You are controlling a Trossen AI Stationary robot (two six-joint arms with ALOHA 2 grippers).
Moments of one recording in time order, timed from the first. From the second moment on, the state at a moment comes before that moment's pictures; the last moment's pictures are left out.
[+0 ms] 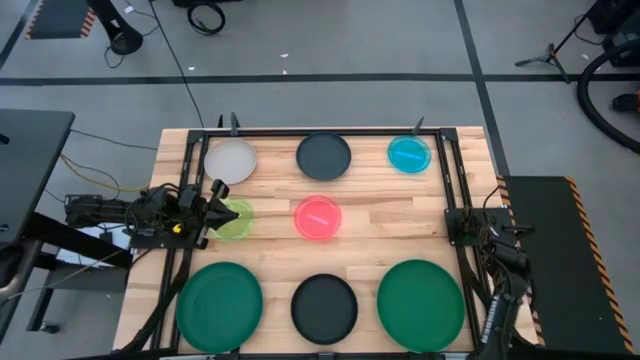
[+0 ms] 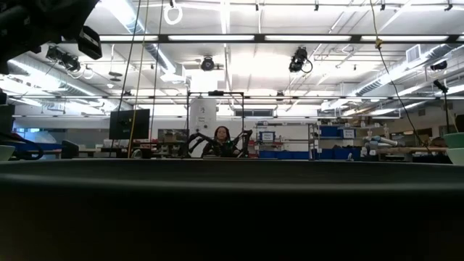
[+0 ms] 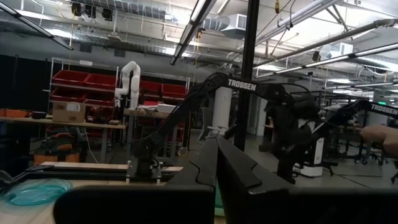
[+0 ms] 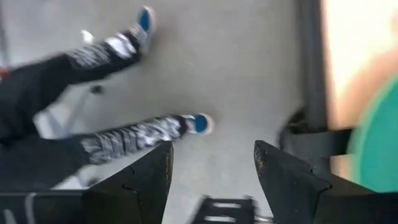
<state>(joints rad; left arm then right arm) -0.05 0.10 0.01 0.47 0.11 -0.17 1.11 2.22 2.09 -1.09 0.11 1.28</state>
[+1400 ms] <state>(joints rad) -0.05 0.10 0.01 0.47 0.11 -0.17 1.06 2.22 1.74 -1.17 0.13 1.28</state>
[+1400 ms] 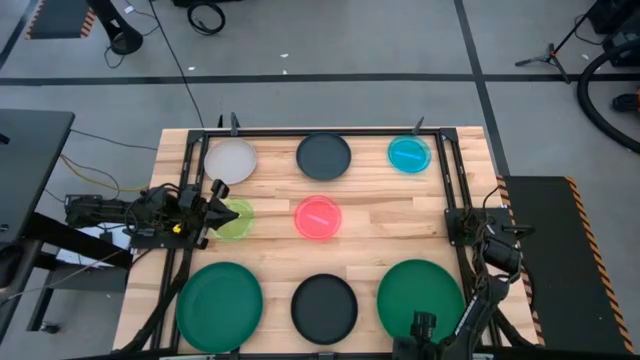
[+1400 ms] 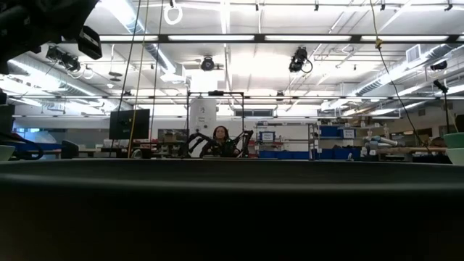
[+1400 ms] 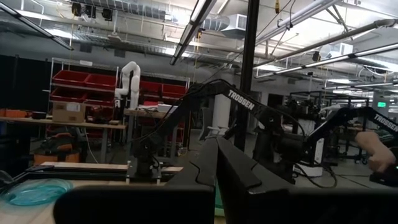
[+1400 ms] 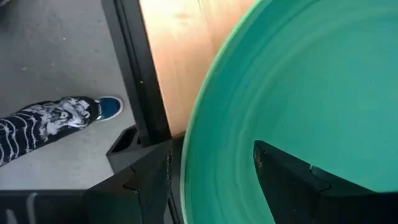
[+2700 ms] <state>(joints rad) -0.05 0.10 0.01 0.47 0.11 -0.17 0.98 2.22 2.16 -1.53 0.43 0.72</state>
